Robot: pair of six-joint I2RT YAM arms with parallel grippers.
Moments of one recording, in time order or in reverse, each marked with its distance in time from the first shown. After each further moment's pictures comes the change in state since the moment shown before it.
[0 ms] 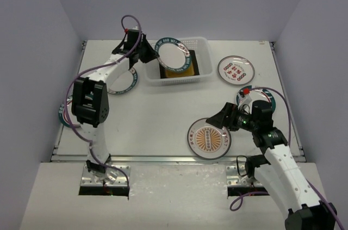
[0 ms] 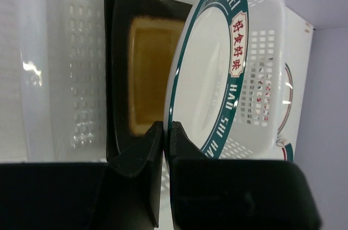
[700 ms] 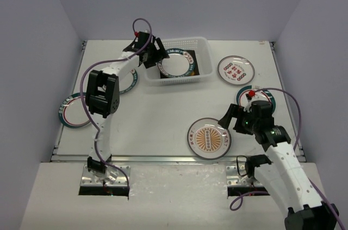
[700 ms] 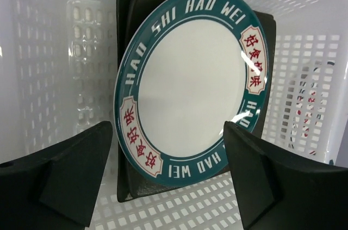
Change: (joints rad) left arm -0.029 0.291 0.272 -0.113 -0.041 0.050; right arm -0.005 -0.011 0.091 -0.338 0.420 -0.142
